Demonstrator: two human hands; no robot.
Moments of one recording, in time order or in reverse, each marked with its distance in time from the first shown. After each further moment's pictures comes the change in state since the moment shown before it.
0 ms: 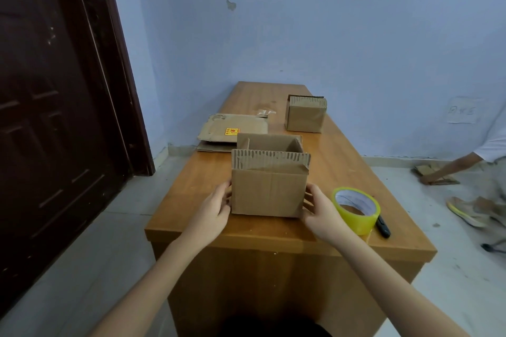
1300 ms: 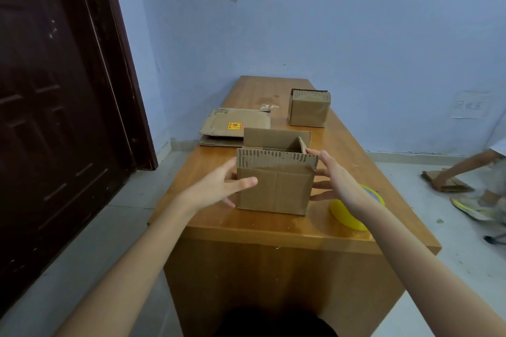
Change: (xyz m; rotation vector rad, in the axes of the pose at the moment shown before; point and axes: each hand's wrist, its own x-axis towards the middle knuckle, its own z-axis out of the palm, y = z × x) left_hand 0.025 0.040 -0.038 -0.168 -0.316 0.003; right_hand 0.020 -0.036 -0.041 0.300 -0.057 0.152
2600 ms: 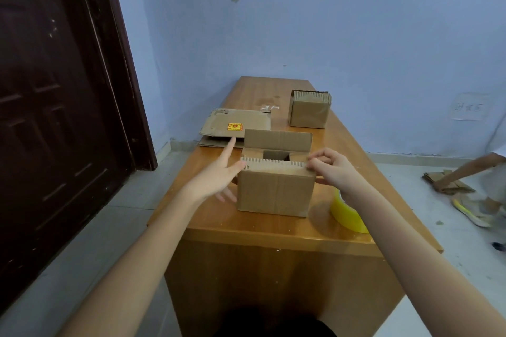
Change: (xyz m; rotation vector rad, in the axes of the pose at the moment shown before) left_hand 0.012 0.016 -0.006 0.122 0.140 -0.162; right_hand 0.030 -0.001 -0.004 -0.057 0.148 -0.013
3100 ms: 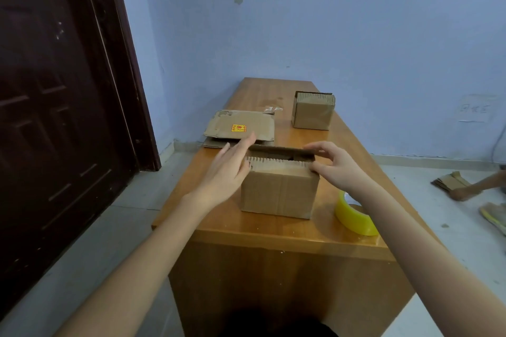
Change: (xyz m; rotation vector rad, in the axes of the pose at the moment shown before) left_hand 0.004 -0.003 0.009 0.373 0.331 0.487; right_hand 0.000 -0.012 -0.003 -0.302 -0.049 -0.302
